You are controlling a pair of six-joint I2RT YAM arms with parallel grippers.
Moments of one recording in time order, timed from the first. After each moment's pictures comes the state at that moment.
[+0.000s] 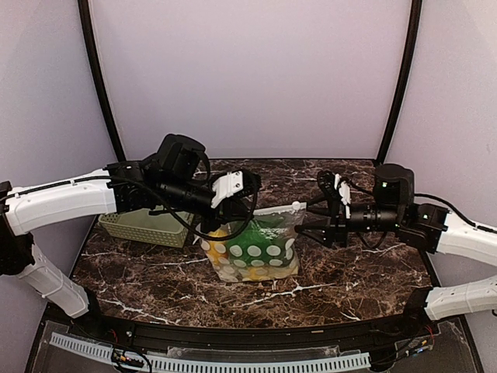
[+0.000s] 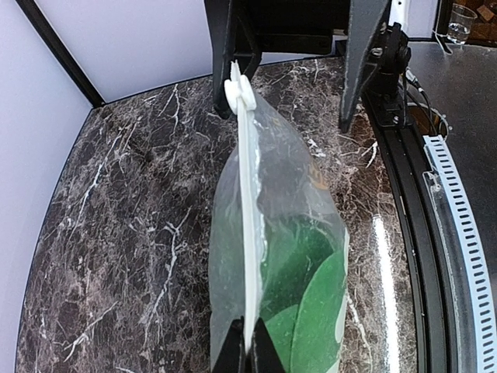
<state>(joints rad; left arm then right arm) -0.95 1.45 1.27 -0.42 0.34 0.51 0.83 0.96 0.72 -0.07 -0.44 -0.19</state>
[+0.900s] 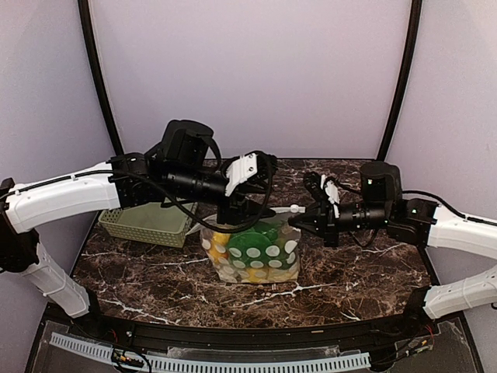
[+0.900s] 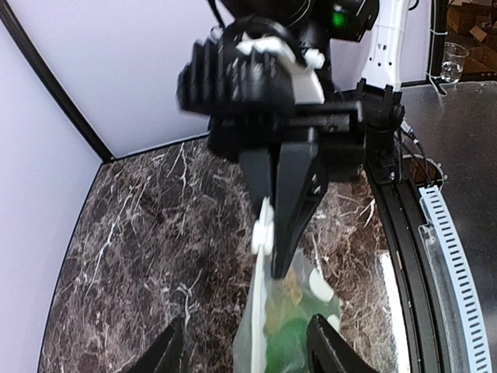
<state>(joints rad) -1.01 1.49 1.38 -0.35 0.35 0.46 0.85 1.07 0.77 -0.07 -0.47 -0.16</state>
